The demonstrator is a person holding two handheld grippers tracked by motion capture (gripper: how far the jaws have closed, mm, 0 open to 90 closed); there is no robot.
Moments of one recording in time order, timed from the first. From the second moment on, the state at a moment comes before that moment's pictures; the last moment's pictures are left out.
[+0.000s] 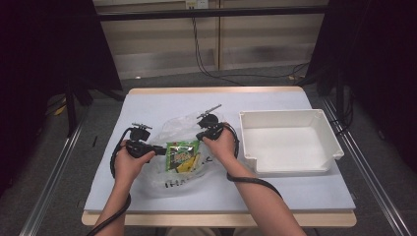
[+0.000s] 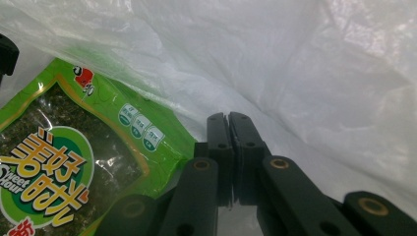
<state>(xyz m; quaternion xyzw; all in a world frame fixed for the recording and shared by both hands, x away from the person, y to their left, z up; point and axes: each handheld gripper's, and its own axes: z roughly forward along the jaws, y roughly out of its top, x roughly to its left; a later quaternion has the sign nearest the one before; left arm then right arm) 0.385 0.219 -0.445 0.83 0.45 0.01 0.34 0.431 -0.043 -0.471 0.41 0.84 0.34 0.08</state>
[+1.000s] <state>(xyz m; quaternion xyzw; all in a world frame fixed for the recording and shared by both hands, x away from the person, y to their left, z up) 0.365 0.211 -0.435 0.81 0.44 -0.01 0.38 0.429 -0.046 -0.469 0.41 0.85 0.33 0.07</state>
